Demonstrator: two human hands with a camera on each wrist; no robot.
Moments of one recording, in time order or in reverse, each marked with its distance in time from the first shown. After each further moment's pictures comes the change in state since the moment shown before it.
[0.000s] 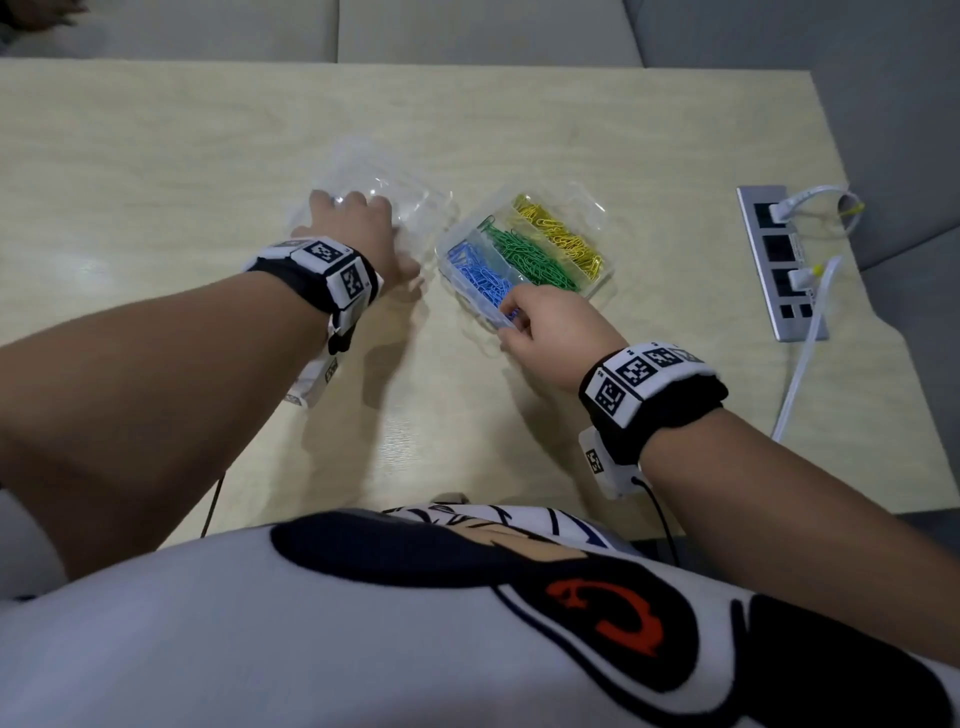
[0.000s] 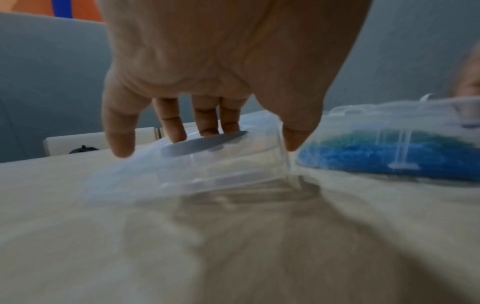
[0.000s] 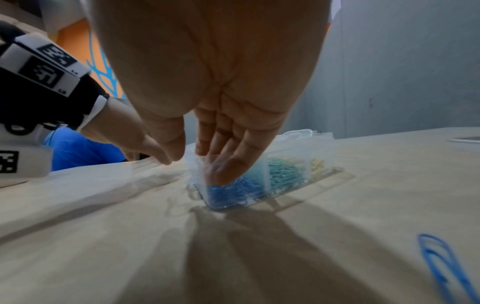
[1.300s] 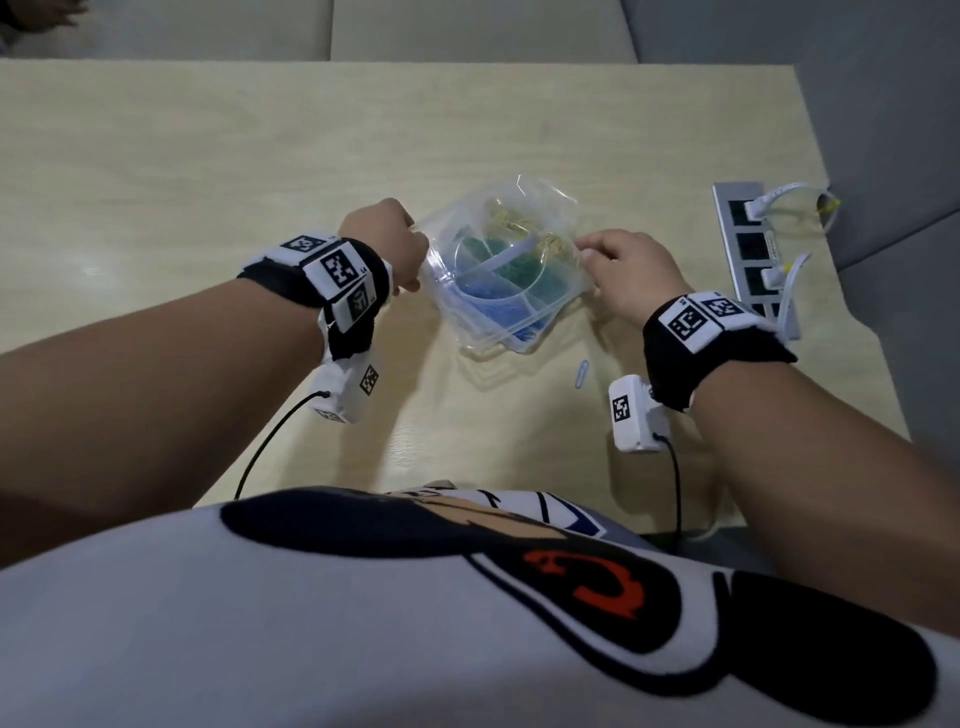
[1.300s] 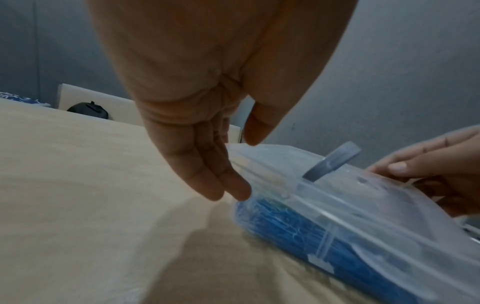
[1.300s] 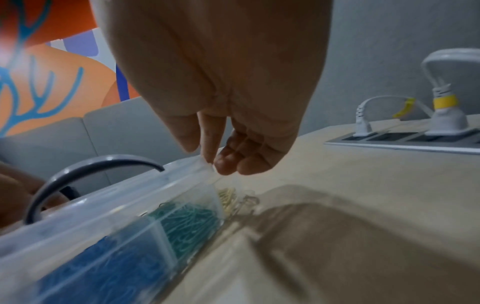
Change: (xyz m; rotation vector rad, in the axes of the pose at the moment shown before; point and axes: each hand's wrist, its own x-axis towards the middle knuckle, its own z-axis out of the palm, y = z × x) left_hand -0.023 0.061 -0.016 -0.676 -0.125 -0.147; right_hand 0.014 0.088 -0.054 0.286 0.177 0.341
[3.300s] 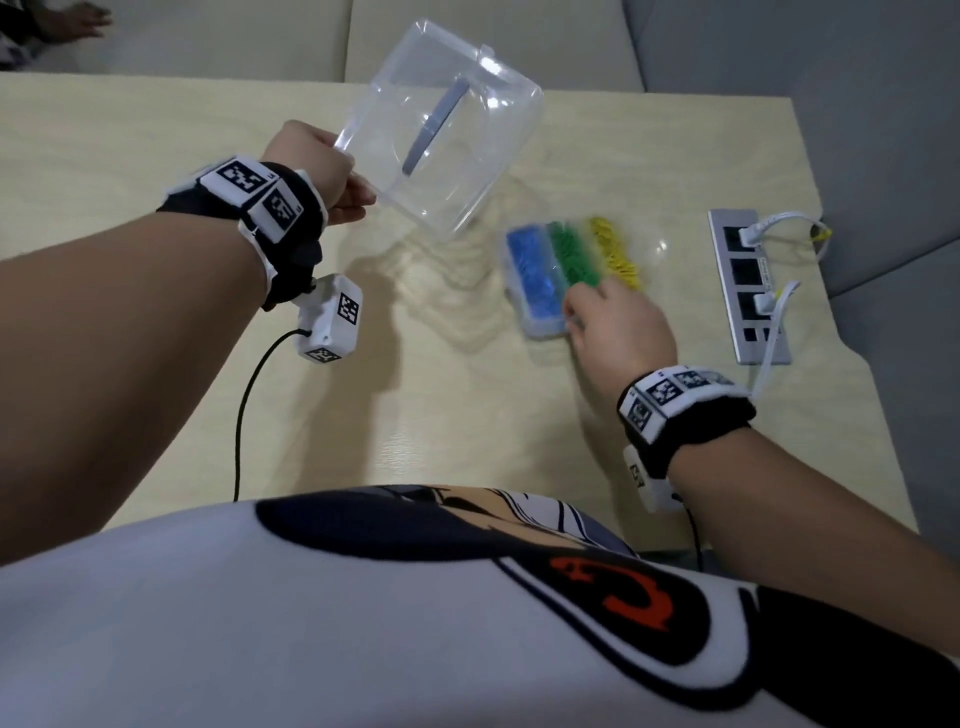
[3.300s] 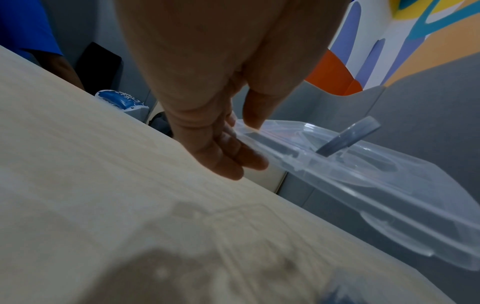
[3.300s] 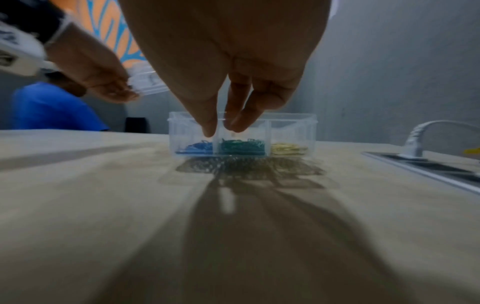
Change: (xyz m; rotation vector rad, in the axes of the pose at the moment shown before) left_hand 0.042 0.002 -0.067 -0.663 0.168 -0.131; right_hand -0.037 0.015 0.013 -0.562 0.143 -0.390
